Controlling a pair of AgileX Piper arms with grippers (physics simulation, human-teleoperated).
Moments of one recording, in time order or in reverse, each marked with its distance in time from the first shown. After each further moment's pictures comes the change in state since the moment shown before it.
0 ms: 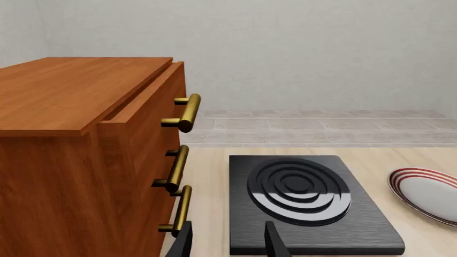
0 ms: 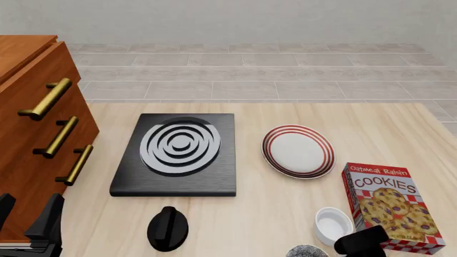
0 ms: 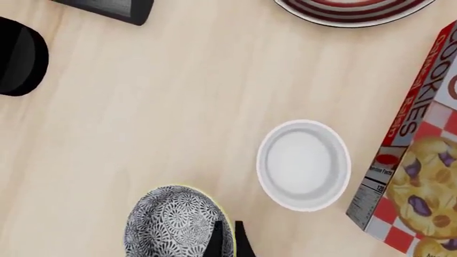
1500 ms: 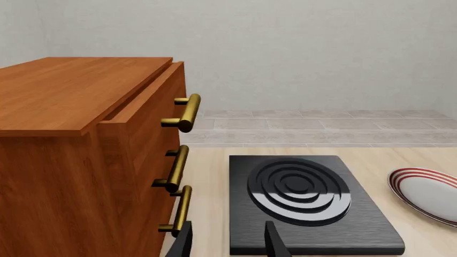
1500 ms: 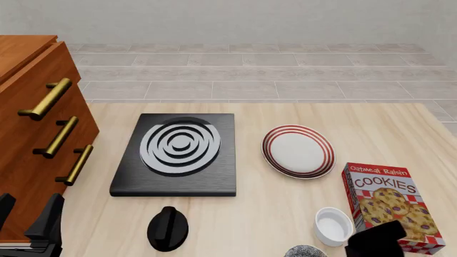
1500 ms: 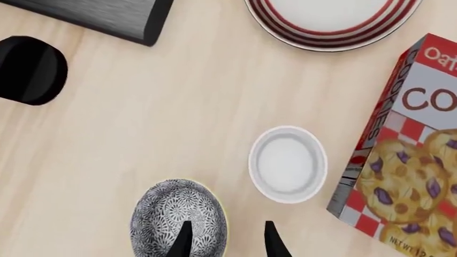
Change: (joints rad) left arm 0.000 0.000 0.000 0.000 0.000; right arm -0.047 -0.215 -0.040 0.178 -0.036
